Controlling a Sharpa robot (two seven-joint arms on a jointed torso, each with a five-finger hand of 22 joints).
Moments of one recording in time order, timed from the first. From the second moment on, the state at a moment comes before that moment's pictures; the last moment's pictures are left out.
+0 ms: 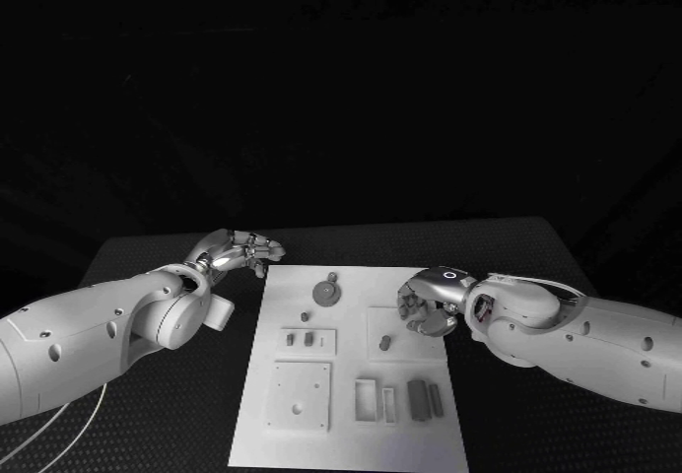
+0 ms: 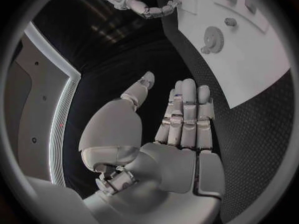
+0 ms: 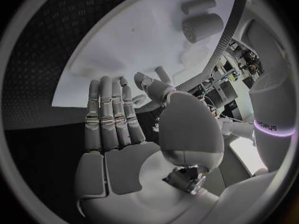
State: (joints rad) left arm 1.26 -0.78 -0.11 1.30 -0.33 -0.29 0.25; left_hand 1.02 -0.14 0.44 -0.28 0.06 0.89 0.16 0.27 0.47 1.21 0.10 0.07 0.19 1.04 -0.01 1.08 0.39 0.05 0.82 -0.10 0.79 1.24; right arm 1.17 -0.87 -0.09 1.48 -1.68 -0.23 -0.02; right_hand 1.15 -0.26 0.76 -0.19 0.05 0.91 0.14 0.42 0.39 1.10 0.11 0.35 0.11 1.07 0.04 0.60 0.57 0.25 0.94 0.17 0.31 1.10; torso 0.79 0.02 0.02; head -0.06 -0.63
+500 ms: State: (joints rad) left arm 1.26 -0.78 -0.11 1.30 -0.31 -0.28 0.26; left_hand 1.02 -0.13 0.44 -0.28 0.06 0.89 0.16 0.27 0.46 1.21 0.10 0.07 0.19 1.04 -0.01 1.08 0.39 0.05 0.82 -0.10 0.79 1.24; right arm 1.16 -0.86 -0.10 1.47 -1.72 -0.27 -0.04; right_hand 1.16 -0.27 0.79 -0.17 0.05 0.91 0.14 0.42 0.39 1.11 0.11 0.34 0.11 1.08 0.04 0.60 0.58 0.25 0.94 0.16 0.31 1.11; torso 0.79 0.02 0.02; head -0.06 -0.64
